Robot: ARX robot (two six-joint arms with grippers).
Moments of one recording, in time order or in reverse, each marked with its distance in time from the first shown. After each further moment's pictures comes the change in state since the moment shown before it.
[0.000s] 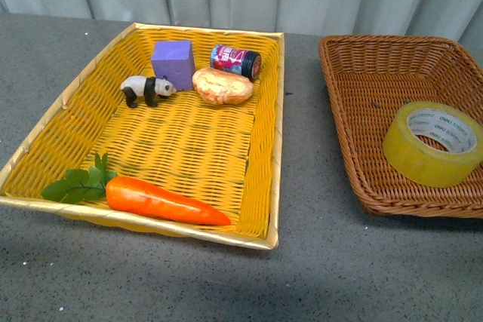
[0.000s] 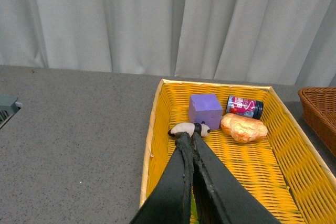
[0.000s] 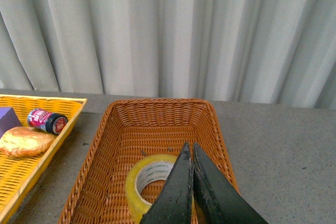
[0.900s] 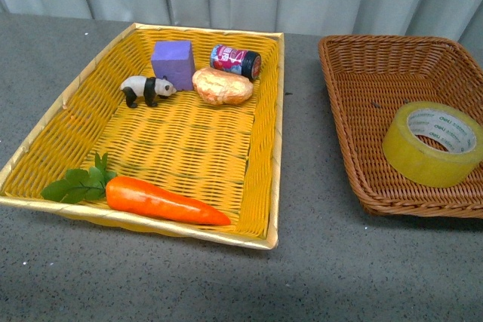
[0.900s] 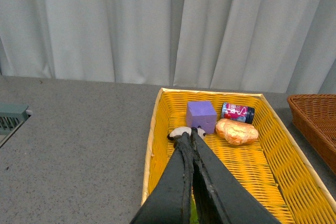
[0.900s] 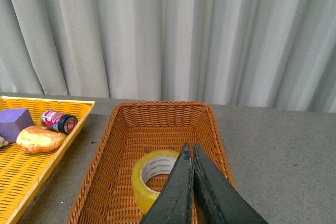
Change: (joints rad) left arm 0.000 -0.573 -0.017 -0.519 0.000 0.000; right arm 0.000 -0.560 -0.027 -0.510 0.000 0.000
